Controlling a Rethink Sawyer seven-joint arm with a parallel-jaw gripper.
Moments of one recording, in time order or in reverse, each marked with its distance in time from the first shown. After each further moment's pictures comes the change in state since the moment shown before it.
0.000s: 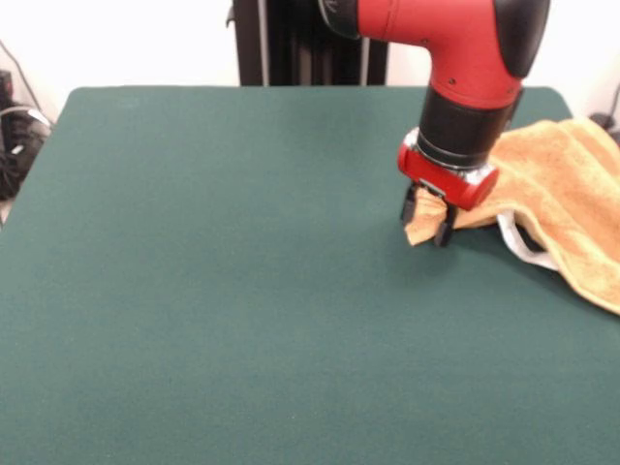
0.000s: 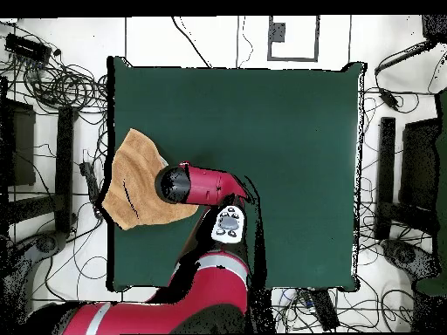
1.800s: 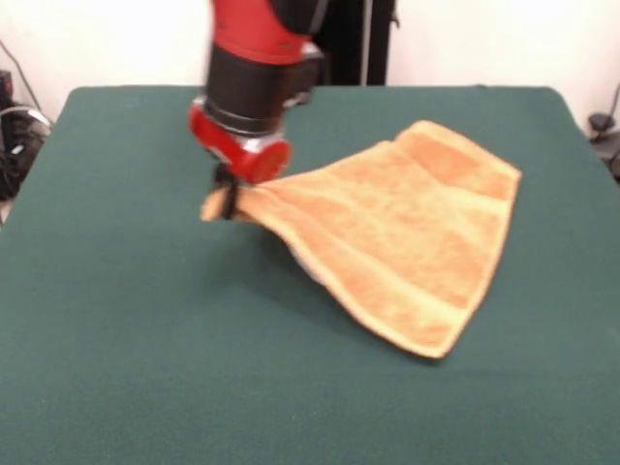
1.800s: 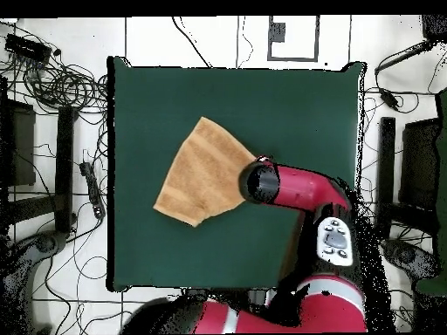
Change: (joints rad) arm -0.323 -0.112 -0.009 -0.033 -0.300 0.008 0.000
